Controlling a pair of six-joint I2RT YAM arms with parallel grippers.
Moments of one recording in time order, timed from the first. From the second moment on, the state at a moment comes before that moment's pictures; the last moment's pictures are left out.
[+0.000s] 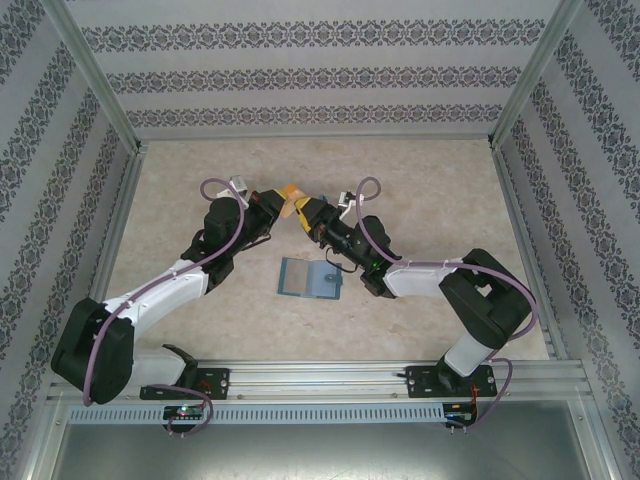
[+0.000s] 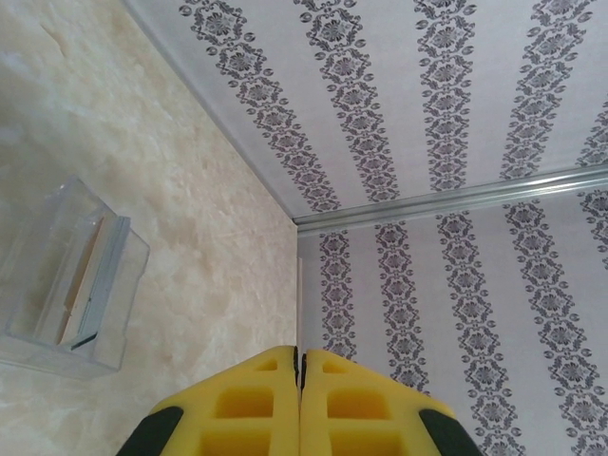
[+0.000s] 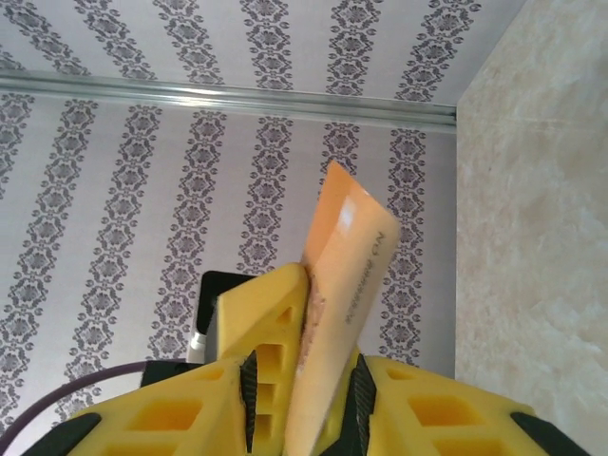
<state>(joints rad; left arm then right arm) -0.46 1.29 0.72 0.41 0.10 -1.27 0.74 1.65 0.70 1.04 -0.14 1.52</state>
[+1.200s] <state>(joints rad) -0.48 1.28 0.72 0.41 0.09 -1.28 0.75 1.65 0.67 1.08 -0.09 1.57</state>
